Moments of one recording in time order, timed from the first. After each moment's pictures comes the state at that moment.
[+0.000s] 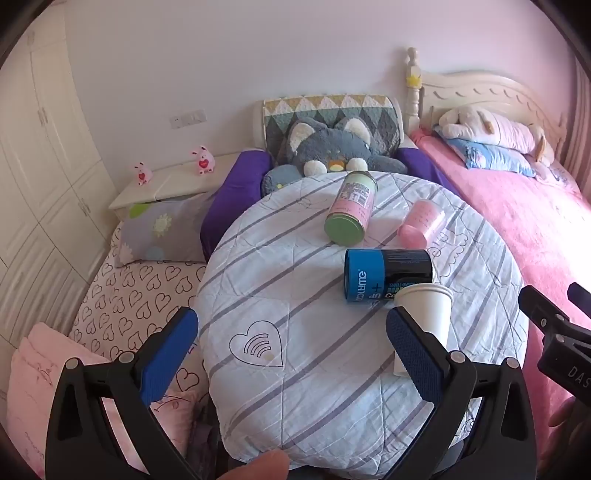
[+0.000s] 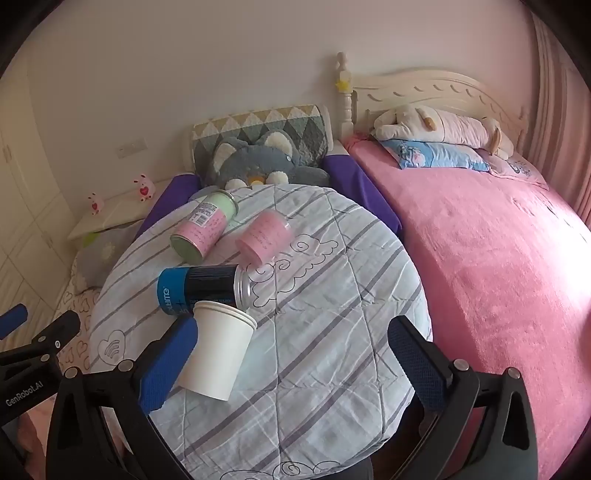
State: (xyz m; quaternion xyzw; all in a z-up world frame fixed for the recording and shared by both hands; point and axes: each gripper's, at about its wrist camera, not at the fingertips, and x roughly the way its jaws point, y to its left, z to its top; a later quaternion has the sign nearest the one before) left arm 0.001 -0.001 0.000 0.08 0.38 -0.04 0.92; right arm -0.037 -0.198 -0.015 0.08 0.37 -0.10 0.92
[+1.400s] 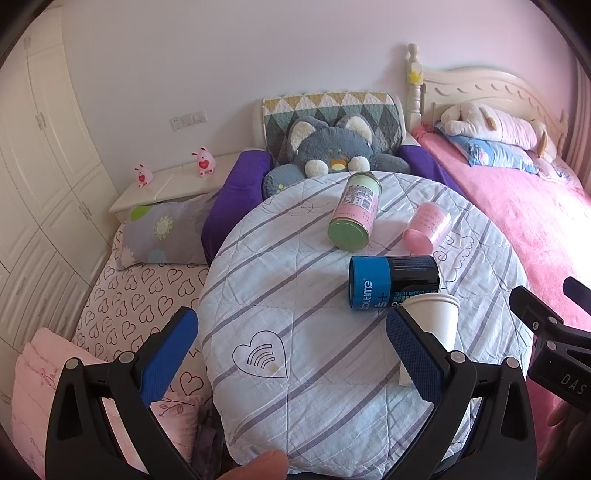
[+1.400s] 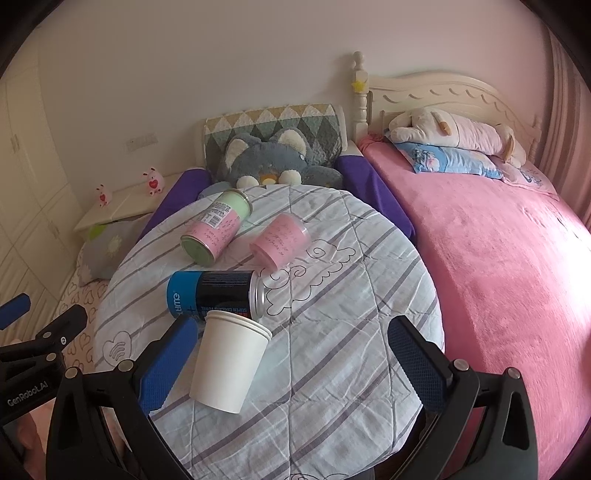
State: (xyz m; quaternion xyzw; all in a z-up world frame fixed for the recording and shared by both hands) left arm 0.010 0.005 0.005 0.08 0.38 -0.03 0.92; right arm -0.019 -0.187 -0.015 0.07 0.37 -0.08 0.92
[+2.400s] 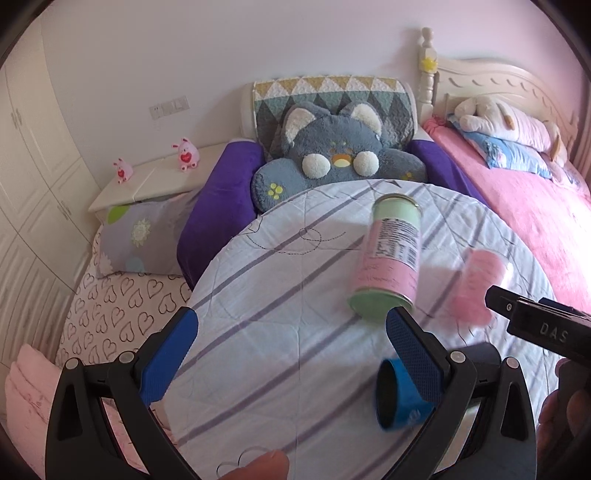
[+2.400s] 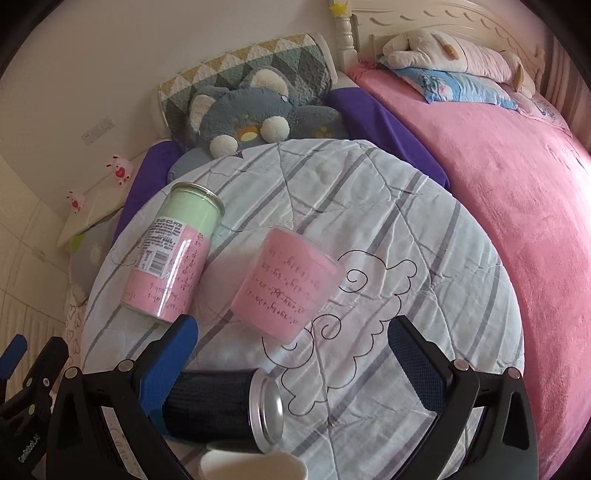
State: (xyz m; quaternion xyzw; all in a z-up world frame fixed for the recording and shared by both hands) left arm 0.172 -0.005 -0.042 0.08 0.42 -0.04 0.91; right arm 0.157 -0.216 -0.080 0.17 0.48 -0.10 0.85
